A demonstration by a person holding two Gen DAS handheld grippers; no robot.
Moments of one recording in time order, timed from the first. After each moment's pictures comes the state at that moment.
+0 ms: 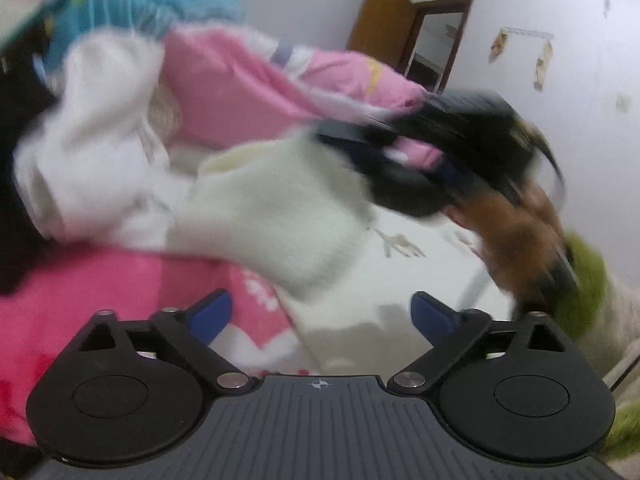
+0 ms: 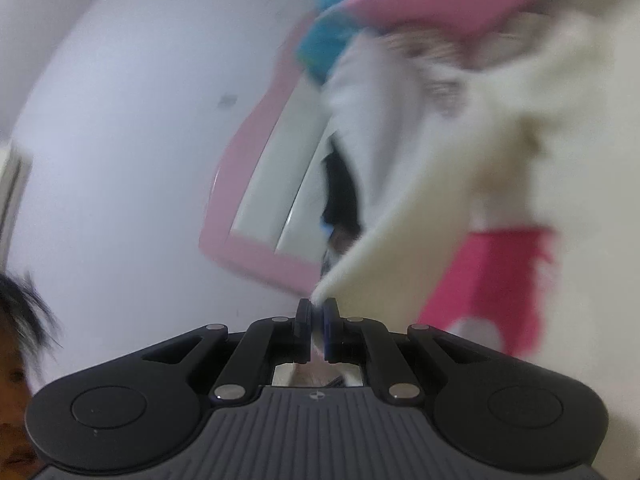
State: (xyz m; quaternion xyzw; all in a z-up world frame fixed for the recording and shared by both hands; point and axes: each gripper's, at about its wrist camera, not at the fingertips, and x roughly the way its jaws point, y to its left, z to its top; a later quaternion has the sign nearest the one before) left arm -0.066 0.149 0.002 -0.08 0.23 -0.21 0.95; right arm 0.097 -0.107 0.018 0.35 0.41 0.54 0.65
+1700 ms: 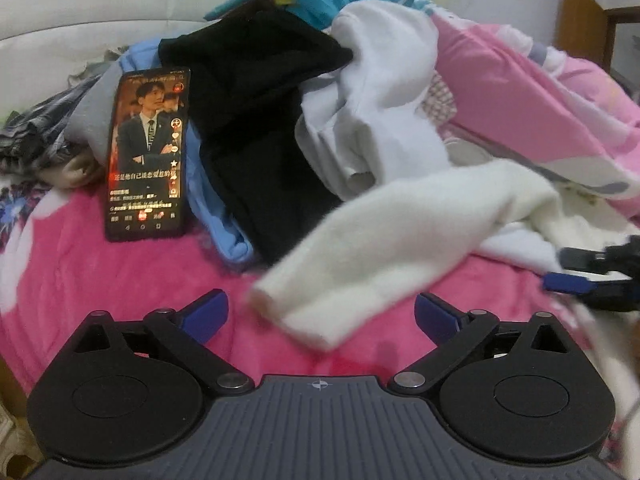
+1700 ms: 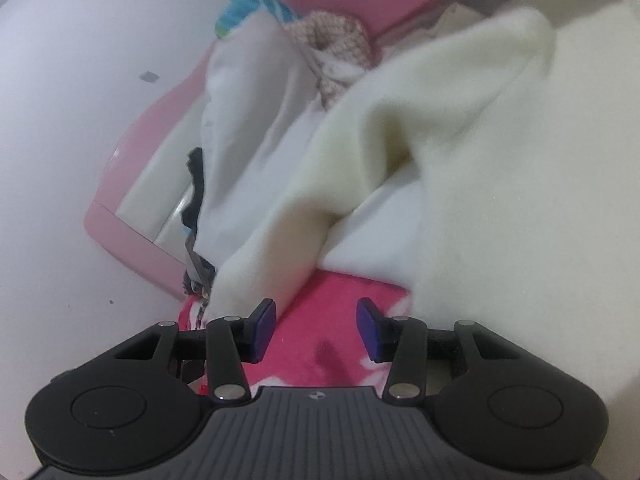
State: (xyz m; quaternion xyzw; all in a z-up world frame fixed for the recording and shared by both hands) left arm 0.002 0.258 -0.049 -0.11 0.28 0.10 0.95; right arm 0.120 -0.083 -0.102 0.29 0.39 0.45 0.75
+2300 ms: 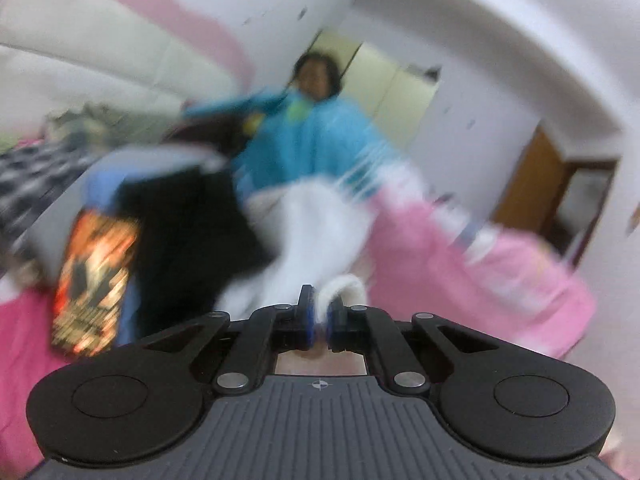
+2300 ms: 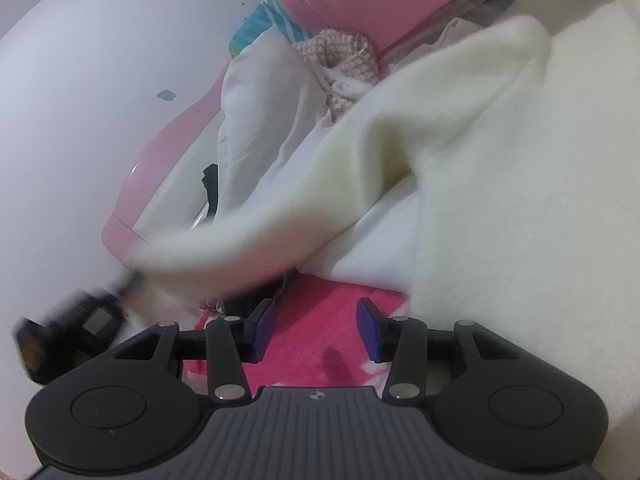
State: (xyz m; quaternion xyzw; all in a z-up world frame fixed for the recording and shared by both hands) left arm -0.023 0.276 0.105 -0.26 0.09 0.01 0.96; right arm 0.121 -0.094 -0.106 0.31 0.37 0.46 0.74
